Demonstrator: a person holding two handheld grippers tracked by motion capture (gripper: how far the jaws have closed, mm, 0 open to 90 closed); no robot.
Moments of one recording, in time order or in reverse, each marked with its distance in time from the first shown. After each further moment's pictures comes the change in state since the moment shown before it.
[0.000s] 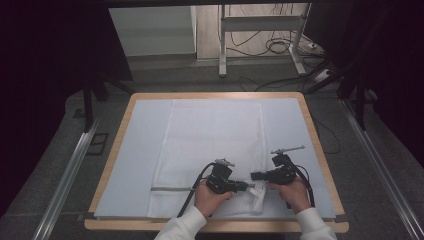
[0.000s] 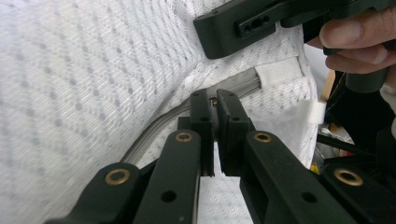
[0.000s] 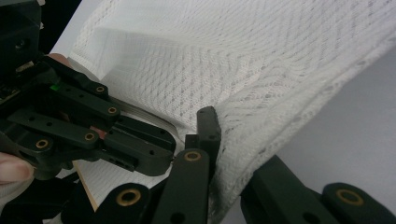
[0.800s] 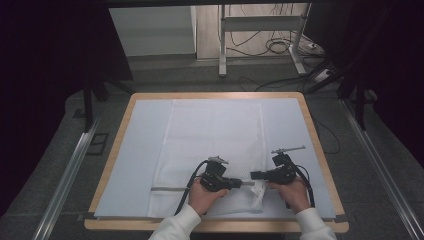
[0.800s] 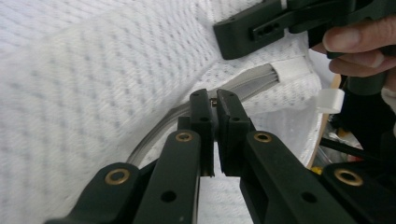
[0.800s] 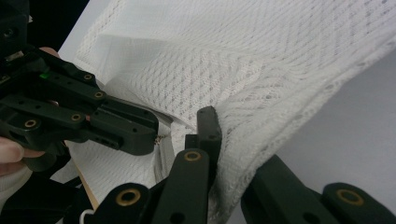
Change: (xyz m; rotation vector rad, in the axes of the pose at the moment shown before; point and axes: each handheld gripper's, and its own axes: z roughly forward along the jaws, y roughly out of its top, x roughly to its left) left arm 0.007 0.000 -0.018 -0.022 0.039 -0.004; right arm 0.000 0.000 0.000 -0.019 0.006 0.007
